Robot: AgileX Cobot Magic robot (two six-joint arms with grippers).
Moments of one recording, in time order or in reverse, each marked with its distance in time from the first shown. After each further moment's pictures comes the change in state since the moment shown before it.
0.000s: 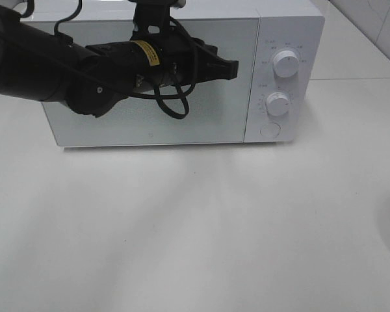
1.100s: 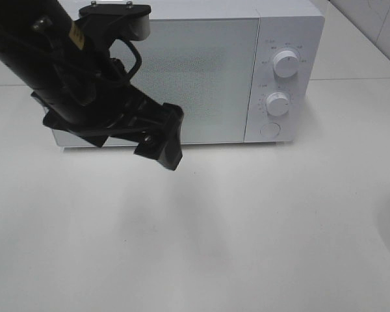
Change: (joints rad) left arm -0.045 -0.367 -0.002 -0.112 1.289 -0.004; right arm 0.000 0.000 0.000 0.000 0.000 0.000
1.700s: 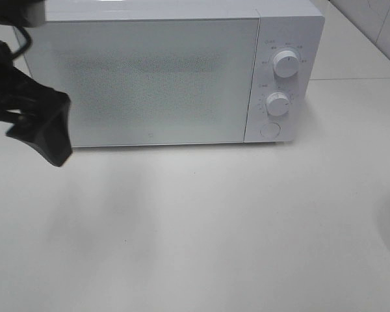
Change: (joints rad) left arm 0.269 -0.143 -0.003 0.032 0.306 0.098; right arm 0.000 0.000 0.000 0.000 0.000 0.000
